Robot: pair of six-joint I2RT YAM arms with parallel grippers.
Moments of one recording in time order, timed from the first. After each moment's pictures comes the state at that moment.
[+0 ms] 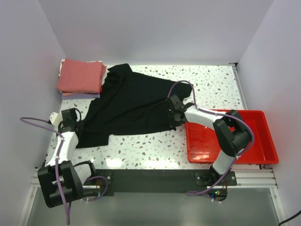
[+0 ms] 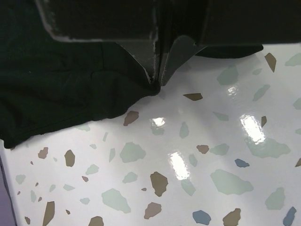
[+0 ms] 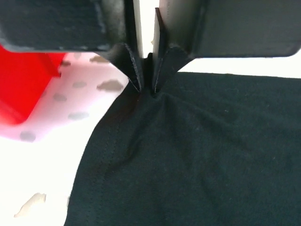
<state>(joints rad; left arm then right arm) 0.29 1.06 0.51 -0.36 -0.37 -0.85 0.61 1.73 1.03 -0.45 0.13 0.41</state>
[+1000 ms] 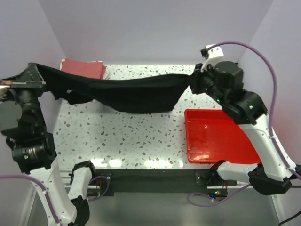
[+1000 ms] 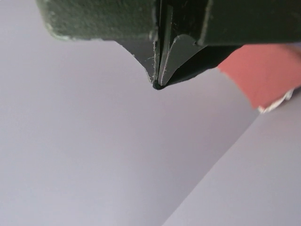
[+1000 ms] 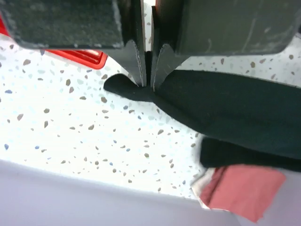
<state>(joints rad) 0.29 0.78 1.50 -0.48 -0.14 -0.82 0.62 1.21 1.70 -0.82 0.21 0.22</state>
